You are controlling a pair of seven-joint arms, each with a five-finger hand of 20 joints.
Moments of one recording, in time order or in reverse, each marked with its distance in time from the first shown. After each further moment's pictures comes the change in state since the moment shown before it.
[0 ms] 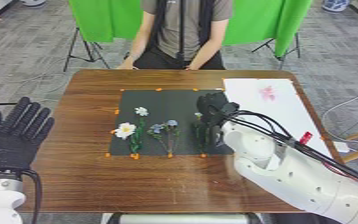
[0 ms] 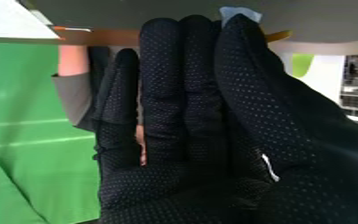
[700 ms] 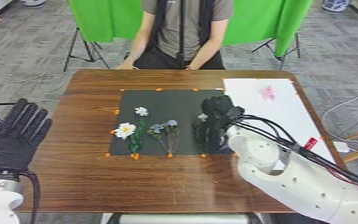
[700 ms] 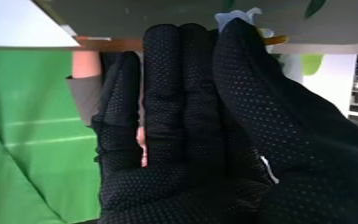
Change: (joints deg) left arm 0.2 -0.3 -0.7 0.2 -1.4 0.2 -0.1; right arm -3.1 1.4 1.6 -0.9 -0.5 2.2 0.5
